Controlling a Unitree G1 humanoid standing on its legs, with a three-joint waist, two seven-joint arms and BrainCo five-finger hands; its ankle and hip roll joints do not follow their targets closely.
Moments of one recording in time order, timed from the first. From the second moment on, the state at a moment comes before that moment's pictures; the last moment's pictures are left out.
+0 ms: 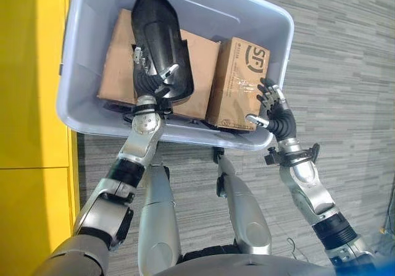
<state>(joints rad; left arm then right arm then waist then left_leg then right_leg) -0.55 0.42 -0.23 0.31 -0.37 -0.29 0.51 -0.16 -0.33 0.32 -0.05 0.37 -0.31 -0.19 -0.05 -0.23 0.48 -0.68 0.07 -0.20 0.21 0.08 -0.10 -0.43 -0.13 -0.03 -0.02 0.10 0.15</state>
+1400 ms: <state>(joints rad) -0.59 0.41 -0.12 0.40 -0.13 -0.22 0.76 -0.14 -0.37 0.29 -0.06 0.33 -0.31 -0.22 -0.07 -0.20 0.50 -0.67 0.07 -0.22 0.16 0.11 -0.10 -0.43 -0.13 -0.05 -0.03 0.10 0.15</state>
